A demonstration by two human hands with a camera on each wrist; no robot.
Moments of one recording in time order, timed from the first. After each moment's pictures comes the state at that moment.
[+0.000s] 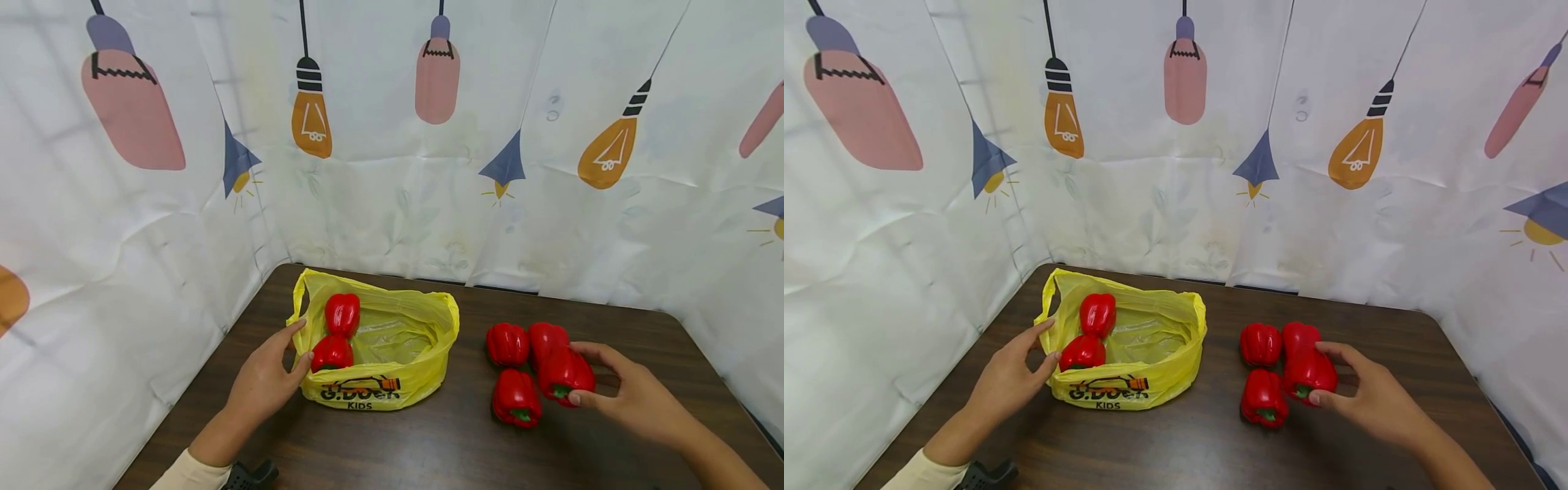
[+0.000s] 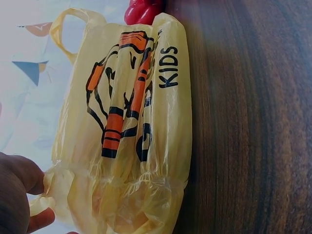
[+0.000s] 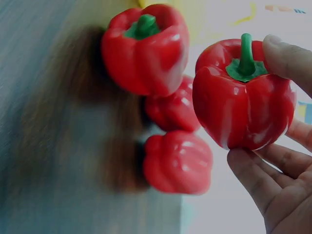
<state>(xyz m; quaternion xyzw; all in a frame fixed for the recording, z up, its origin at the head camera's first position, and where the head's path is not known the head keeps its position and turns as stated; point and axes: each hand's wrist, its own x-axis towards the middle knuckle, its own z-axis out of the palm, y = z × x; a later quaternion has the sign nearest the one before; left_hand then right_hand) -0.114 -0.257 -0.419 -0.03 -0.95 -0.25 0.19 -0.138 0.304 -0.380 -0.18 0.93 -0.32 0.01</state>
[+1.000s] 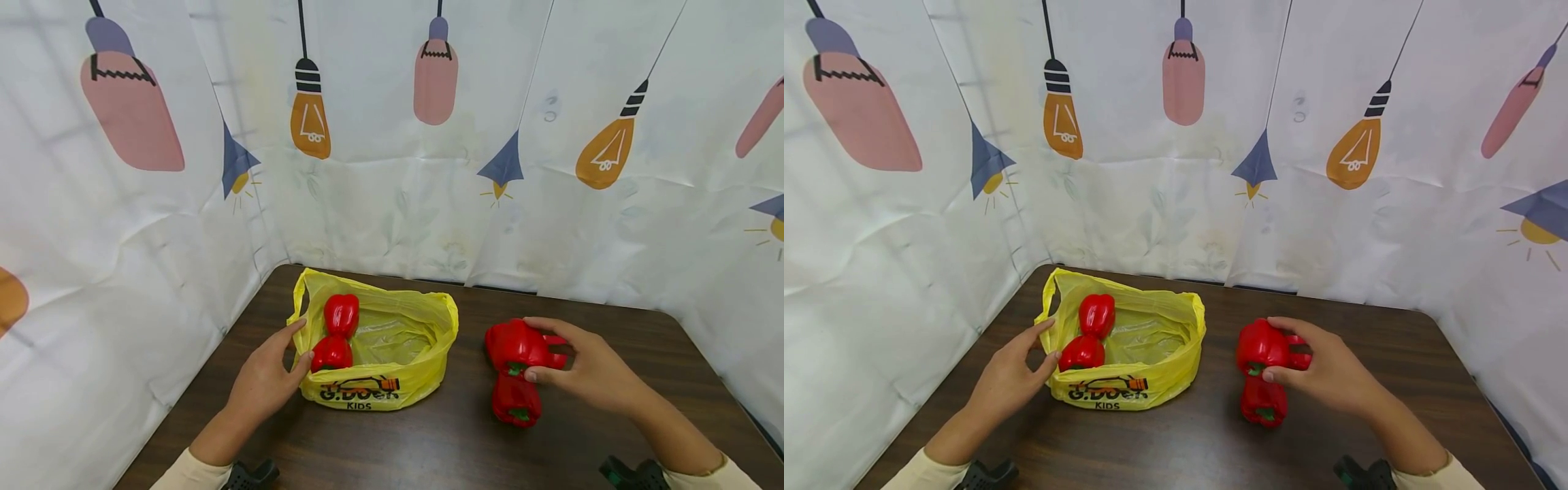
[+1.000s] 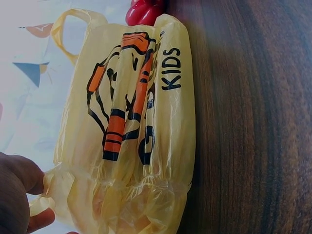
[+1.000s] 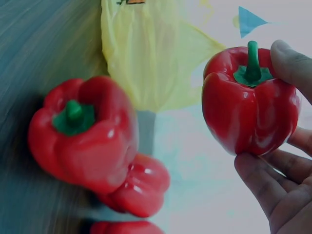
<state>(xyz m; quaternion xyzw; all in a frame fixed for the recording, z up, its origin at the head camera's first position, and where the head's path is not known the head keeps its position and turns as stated) -0.115 -0.256 -0.418 -0.03 -0.95 -0.25 0.18 -0.151 0.242 -0.346 -0.23 0.90 -0.37 0.00</state>
